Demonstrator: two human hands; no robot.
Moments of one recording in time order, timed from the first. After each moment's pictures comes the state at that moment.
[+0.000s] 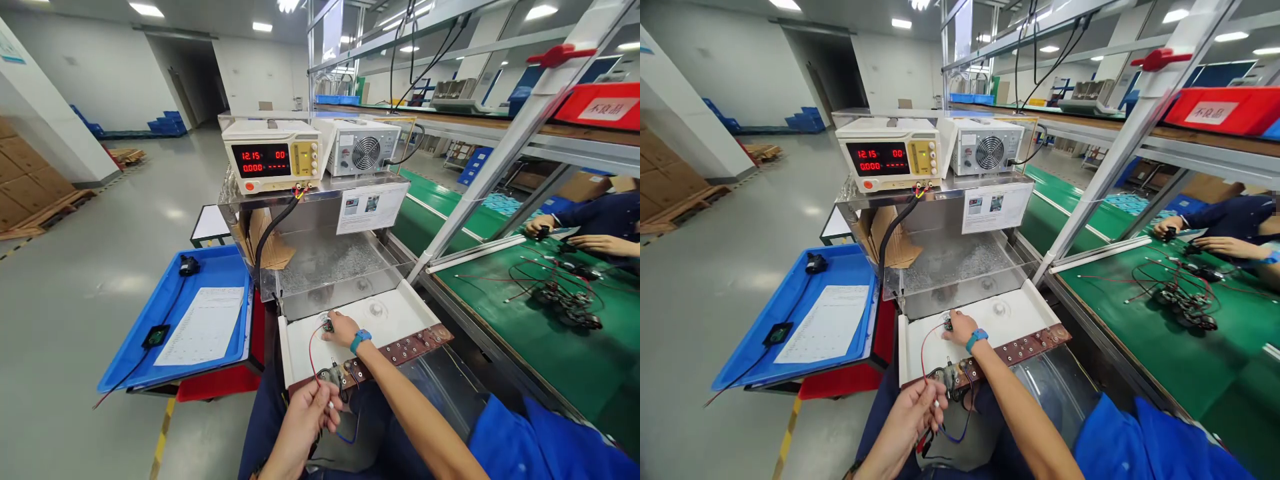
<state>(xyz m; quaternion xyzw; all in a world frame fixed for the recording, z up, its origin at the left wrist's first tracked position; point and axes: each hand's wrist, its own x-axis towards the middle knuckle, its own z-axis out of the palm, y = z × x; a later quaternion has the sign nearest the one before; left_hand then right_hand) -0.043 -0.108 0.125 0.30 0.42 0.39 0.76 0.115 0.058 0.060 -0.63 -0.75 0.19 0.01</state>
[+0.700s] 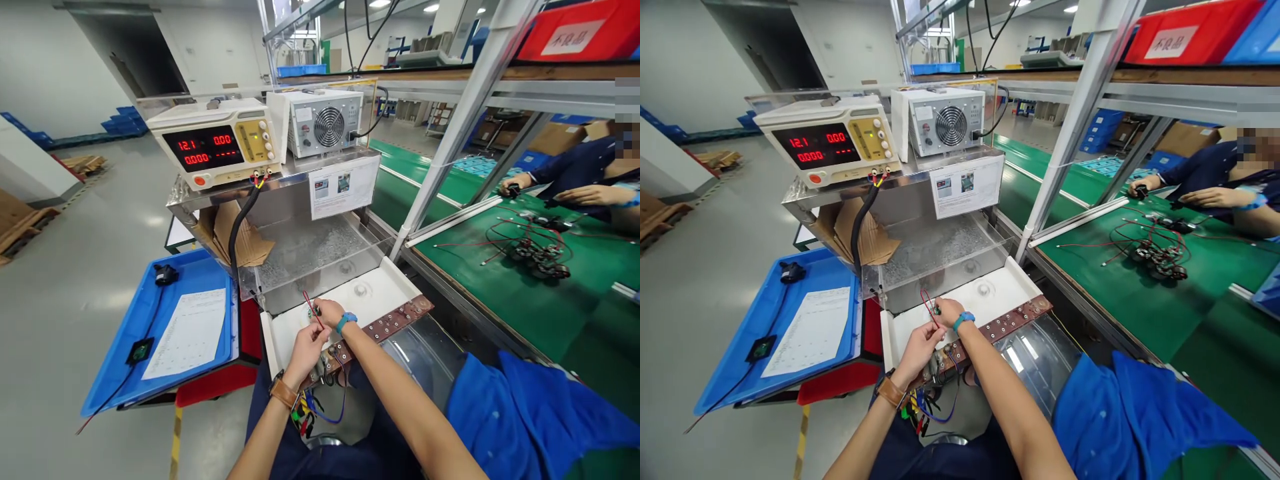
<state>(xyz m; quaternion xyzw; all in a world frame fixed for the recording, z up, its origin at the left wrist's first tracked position) 0.006 -0.012 0.093 0.59 0.50 0.33 0.54 0.137 0.069 0.040 -0.61 -0.75 0.25 0.07</state>
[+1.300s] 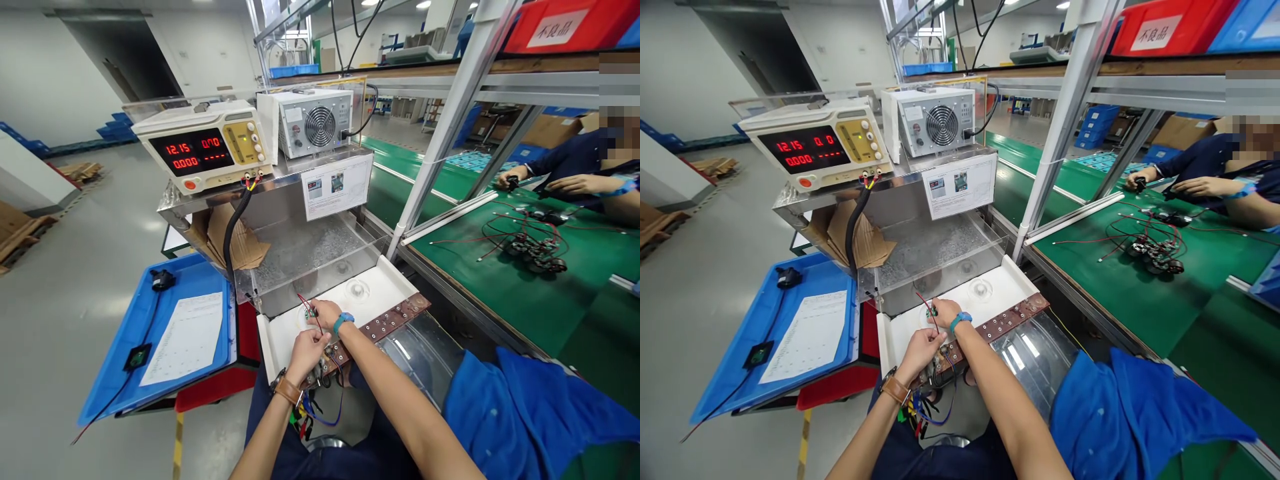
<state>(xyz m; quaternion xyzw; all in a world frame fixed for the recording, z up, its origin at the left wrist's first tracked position) 0.012 -0.008 0.065 0.65 0.59 0.21 0.44 0.138 0.068 0.046 -0.61 -0.75 0.26 0.08</state>
